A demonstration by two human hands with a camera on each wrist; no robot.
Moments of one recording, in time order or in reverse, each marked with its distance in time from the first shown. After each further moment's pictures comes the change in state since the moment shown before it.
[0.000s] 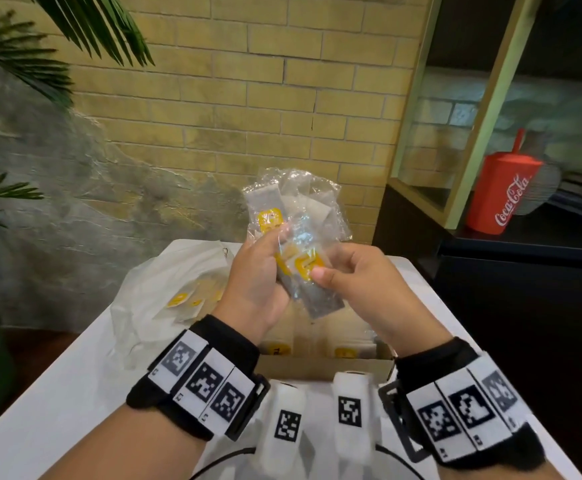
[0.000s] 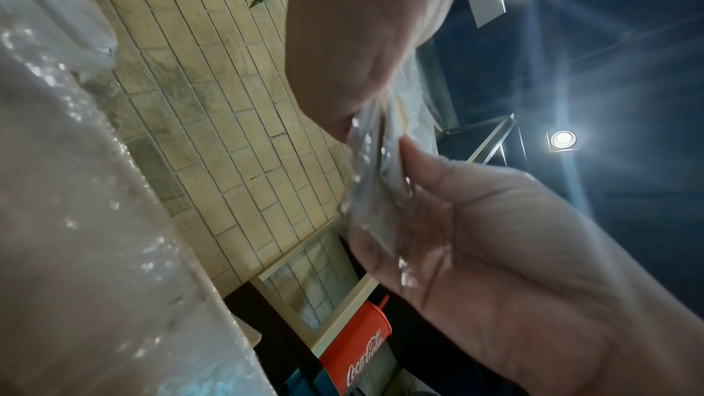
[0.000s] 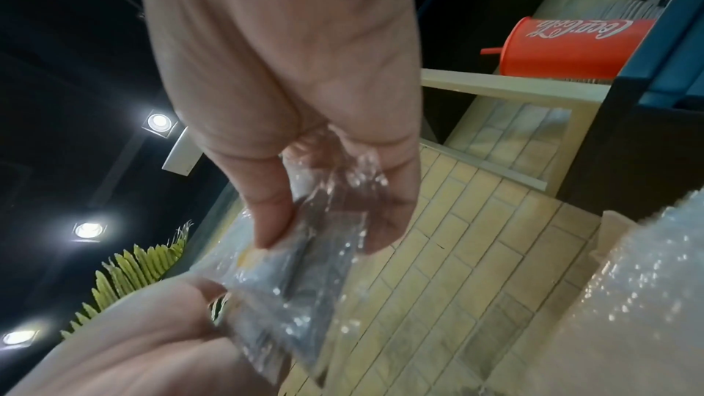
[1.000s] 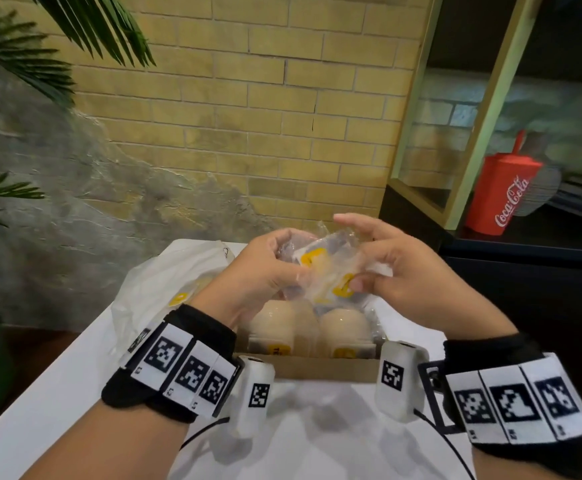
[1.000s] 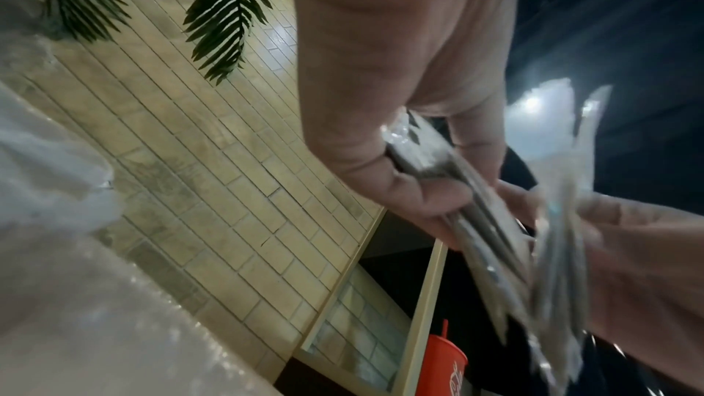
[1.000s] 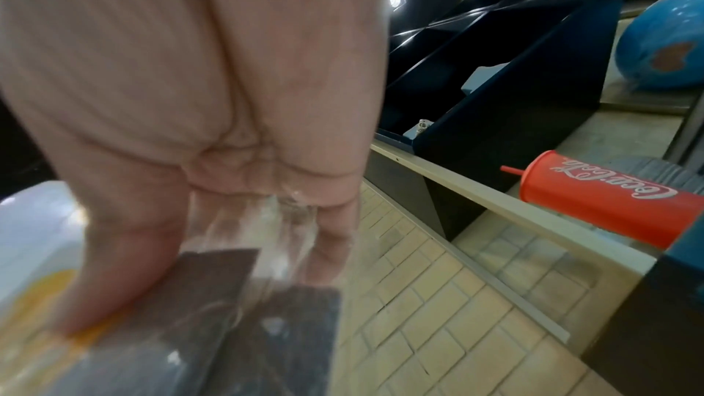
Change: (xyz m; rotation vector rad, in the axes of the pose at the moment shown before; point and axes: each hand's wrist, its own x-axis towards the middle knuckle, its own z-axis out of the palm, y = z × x) left_hand -0.003 0.014 -0.013 0.637 -0.303 -0.024; right_hand -0.007 -0.014 -0.046 -0.496 -0.148 -0.277
